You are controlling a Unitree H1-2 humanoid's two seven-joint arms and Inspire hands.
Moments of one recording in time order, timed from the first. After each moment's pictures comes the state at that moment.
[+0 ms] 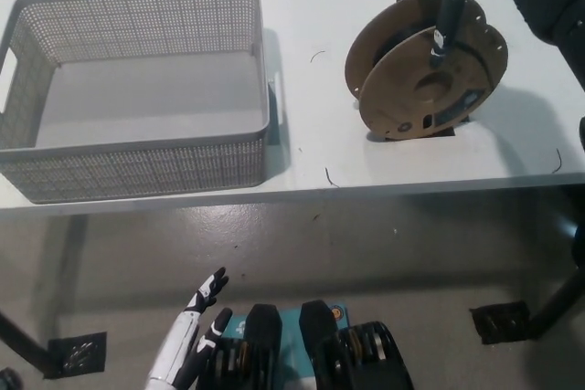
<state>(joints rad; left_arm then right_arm) -0.04 0.15 -0.16 0.35 0.27 -0.43 0.09 -1.55 -0.26 0.69 1.37 -0.46 0.09 0.80</state>
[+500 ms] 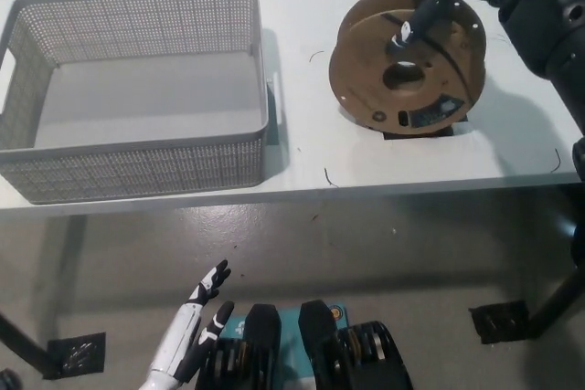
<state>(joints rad) -0.06 0.15 -0.16 0.35 0.26 -0.42 0.08 -1.47 -0.26 0.58 1.36 -0.46 0.00 0.47</state>
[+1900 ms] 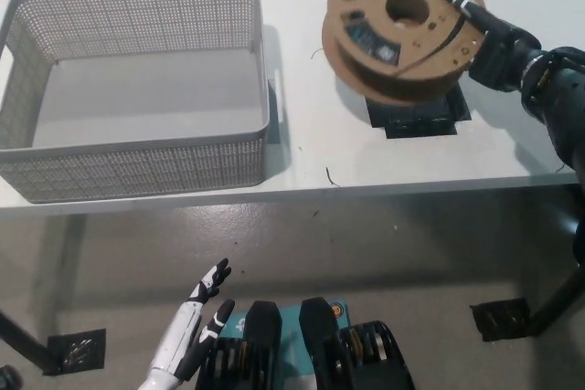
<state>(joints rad) -0.06 0.15 -0.16 0.36 0.26 -0.42 0.08 -1.27 -0.28 -0.66 1.46 0.09 0.27 0.22</state>
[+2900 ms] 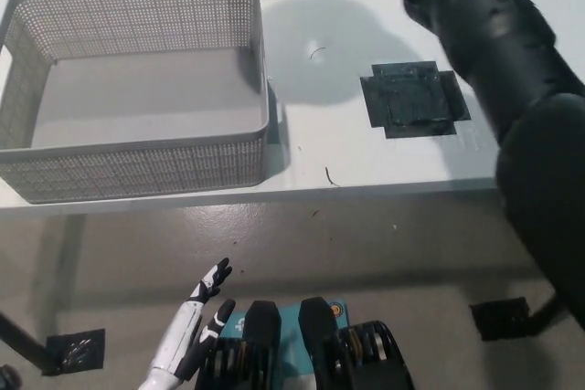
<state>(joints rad) -0.06 0.15 -0.16 0.36 0.27 -0.43 0.08 -1.55 -0.06 -0.65 1.46 0.24 0.30 0.18</state>
